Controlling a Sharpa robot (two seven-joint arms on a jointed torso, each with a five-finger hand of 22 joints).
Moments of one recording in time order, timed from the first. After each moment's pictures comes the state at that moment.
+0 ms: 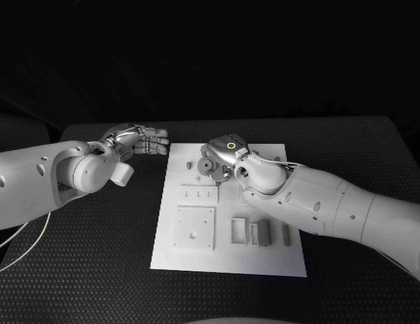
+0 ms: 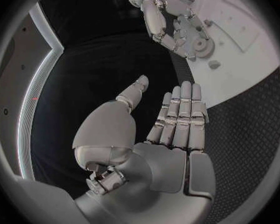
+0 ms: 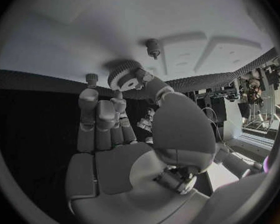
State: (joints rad) left arm 1.37 -0.89 -0.20 1.33 -0.05 -0.14 0.19; left_hand 1.03 -0.06 0.40 -0.29 0.05 0.73 0.20 0.39 0.38 1.04 0.17 0.12 0.16 0.98 0.12 0.25 0.73 0.03 0.90 0.02 0.08 0.80; right arm 1.16 -0.32 -0.04 1.09 -2.02 -0.42 -0.23; right_hand 1.17 -0.27 0.55 -0.21 0.18 0.90 0.11 0.24 0.63 1.00 0.03 1.22 0.98 1.23 -0.08 1.38 0.94 0.19 1.15 -0.05 1.00 1.31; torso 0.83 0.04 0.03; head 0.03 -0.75
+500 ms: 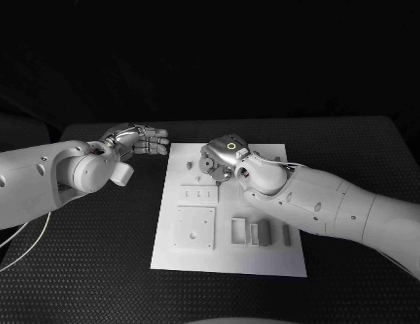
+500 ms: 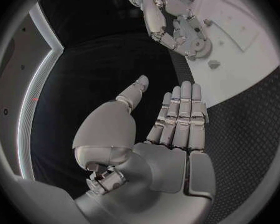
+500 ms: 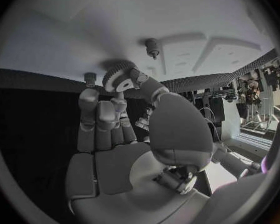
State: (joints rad) left arm 1.37 -0.89 -0.20 1.33 -0.05 -0.14 0.18; left_hand 1.03 -0.06 0.40 -0.29 0.05 0.73 0.20 0.39 0.38 1.04 0.17 0.12 0.16 0.98 0.12 0.25 0.73 0.03 0.90 0.02 0.08 0.80; right arm 1.16 -0.33 -0.04 1.09 -2.02 -0.43 -0.21; right_hand 1.17 -0.18 0.56 -0.25 0.18 0.94 0.08 0.26 0.65 1.03 0.00 1.22 0.97 1.24 -0.10 1.38 0.93 0.20 1.16 -0.05 1.00 1.31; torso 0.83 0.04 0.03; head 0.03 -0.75
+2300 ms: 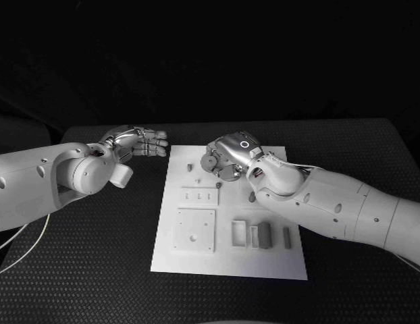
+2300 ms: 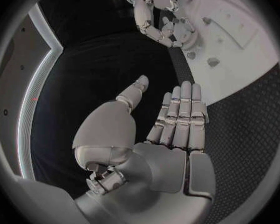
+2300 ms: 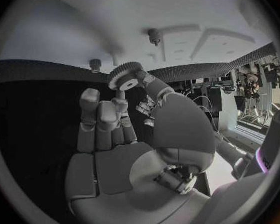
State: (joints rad) left arm 1.37 -0.90 -0.20 1.33 -0.05 -0.14 0.18; left_hand 1.03 -0.06 0.40 -0.29 0.05 0.73 0.19 0.39 0.38 1.03 0.17 0.12 0.16 0.98 0.12 0.25 0.73 0.03 0.90 0.02 0.08 0.80; right arm 1.16 -0.42 -0.03 1.17 -1.96 -0.55 -0.15; right_hand 1.10 -0.24 0.58 -0.15 0.18 0.97 0.07 0.25 0.65 1.04 -0.01 1.21 0.97 1.25 -0.11 1.38 0.93 0.22 1.18 -0.06 1.00 1.31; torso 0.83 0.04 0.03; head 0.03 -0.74
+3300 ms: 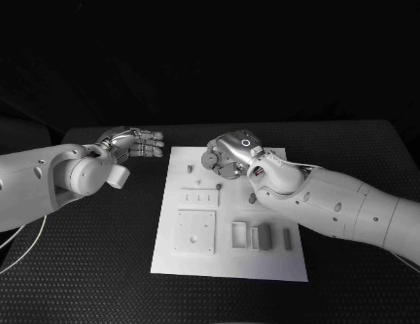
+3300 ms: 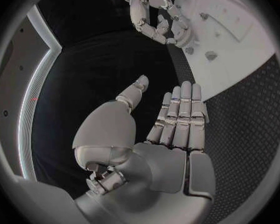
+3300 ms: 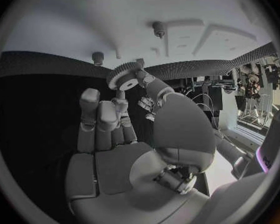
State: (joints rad) left arm 1.37 -0.90 -0.20 1.31 -0.05 -0.14 0.18; left_hand 1.03 -0.06 0.40 -0.29 0.05 0.73 0.19 0.39 0.38 1.03 0.17 0.12 0.16 0.98 0.12 0.25 0.73 0.03 0.90 0.02 0.08 0.80; right arm 1.17 -0.41 -0.02 1.15 -1.96 -0.57 -0.15; right_hand 1.10 -0.24 0.58 -0.15 0.18 0.97 0.07 0.24 0.65 1.04 -0.01 1.21 0.97 1.26 -0.11 1.38 0.93 0.22 1.18 -0.06 1.00 1.31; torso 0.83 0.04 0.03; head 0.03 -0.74
